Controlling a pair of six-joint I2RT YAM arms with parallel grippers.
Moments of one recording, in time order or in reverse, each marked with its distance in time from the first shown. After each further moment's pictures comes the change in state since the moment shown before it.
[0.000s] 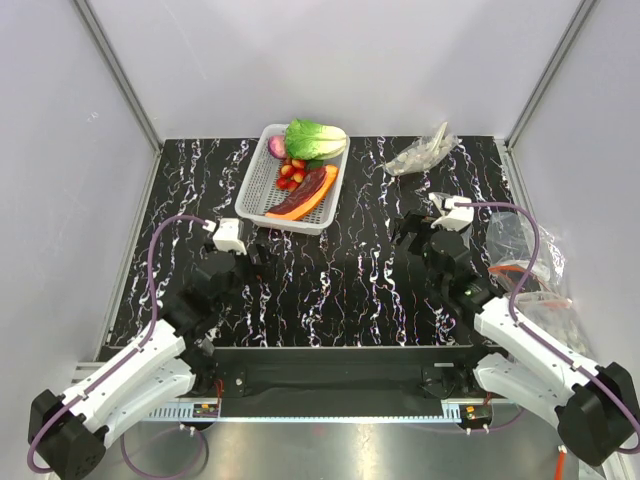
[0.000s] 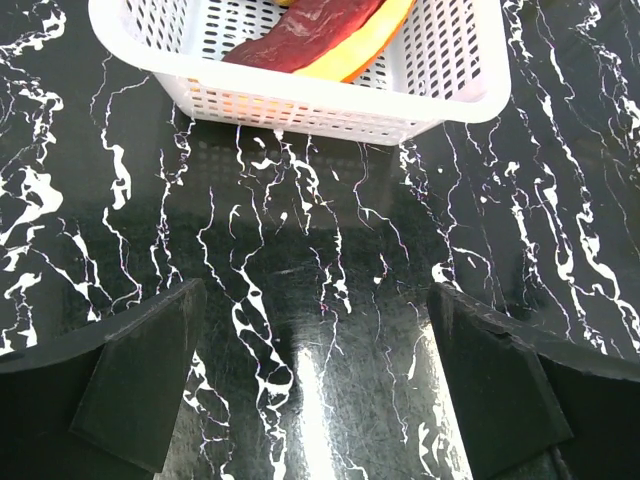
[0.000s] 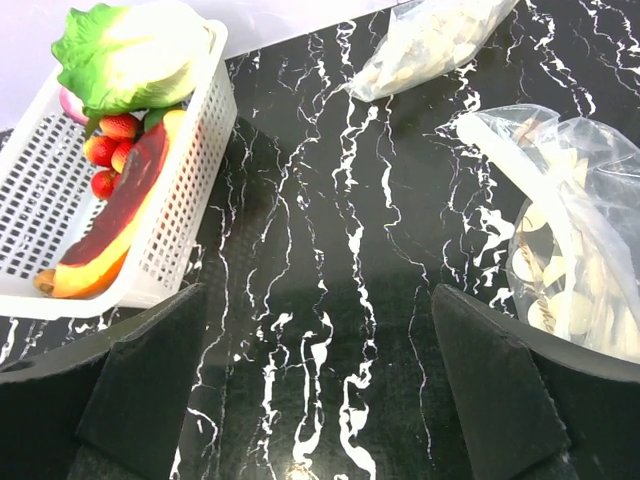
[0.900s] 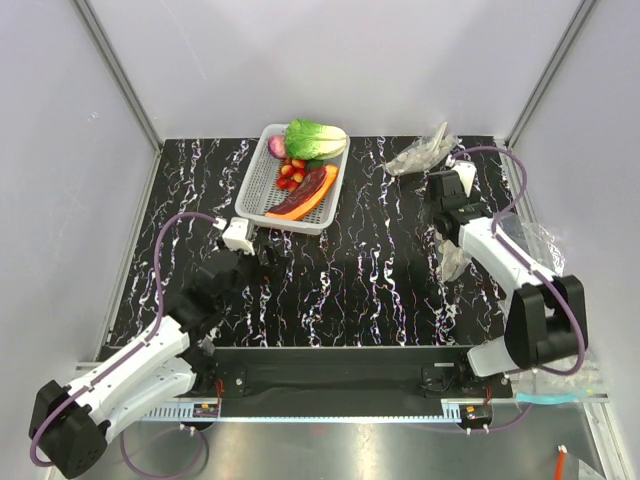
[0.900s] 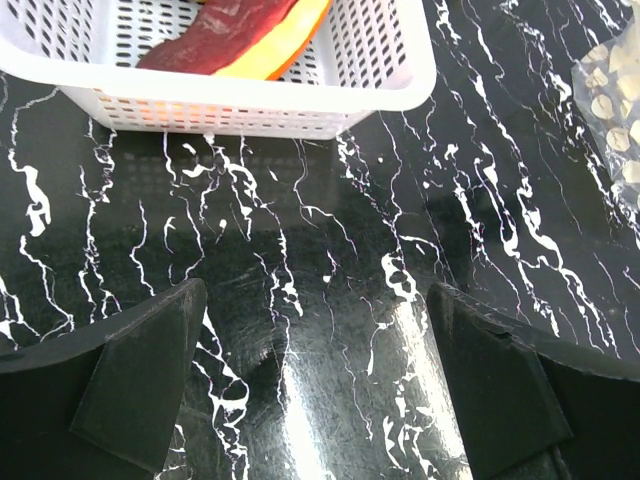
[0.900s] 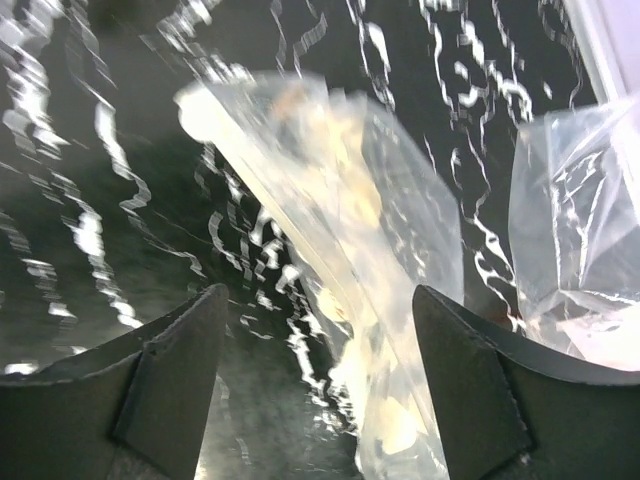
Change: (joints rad) left arm -0.002 0.045 -0.018 0.105 0.133 0.010; right arm -0.320 0.512 0.495 -0.547 -0.004 -0.091
